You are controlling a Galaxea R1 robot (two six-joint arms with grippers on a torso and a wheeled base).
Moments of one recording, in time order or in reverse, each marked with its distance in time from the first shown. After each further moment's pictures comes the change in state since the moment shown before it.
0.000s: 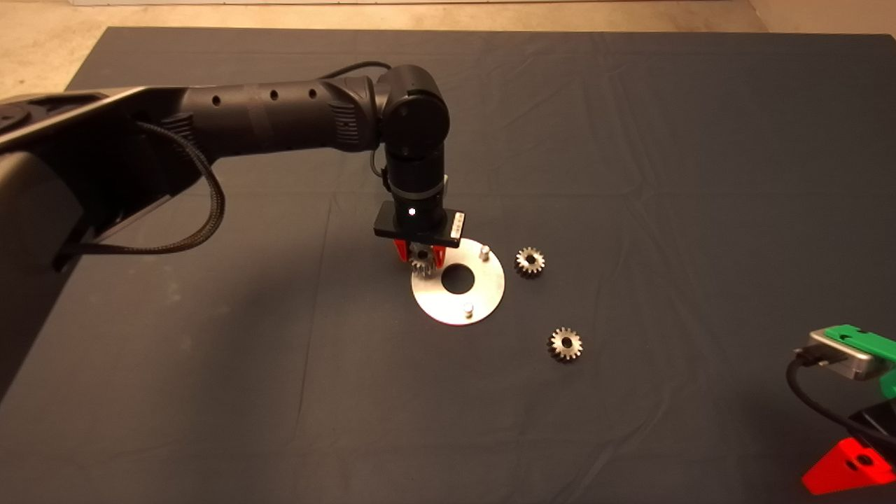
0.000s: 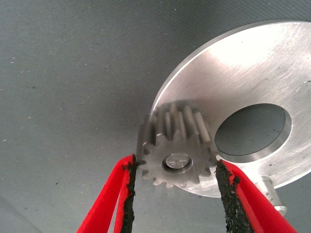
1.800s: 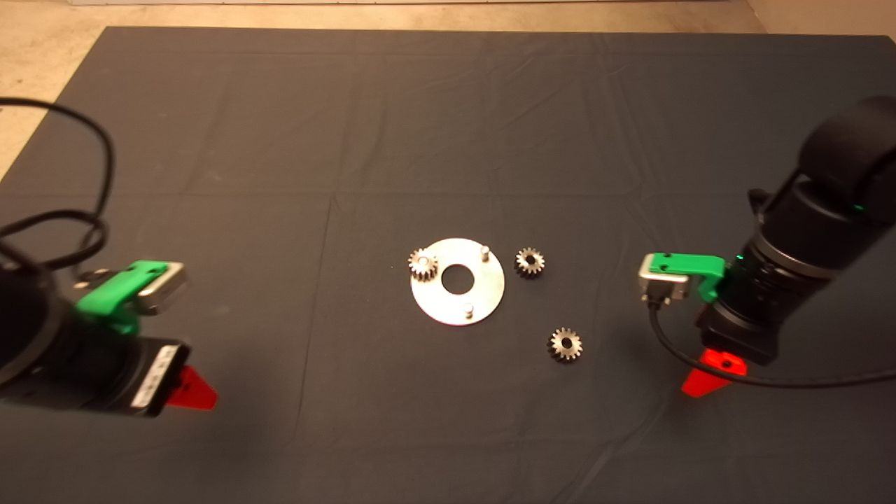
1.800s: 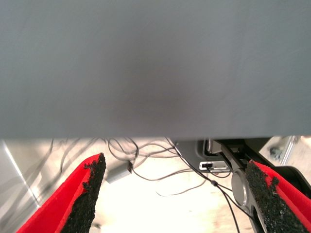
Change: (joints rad) left arm -0.166 -0.998 1.062 -0.084 0.023 -0.232; right arm -0.002 0.474 -0.393 -0.008 0.000 -0.681
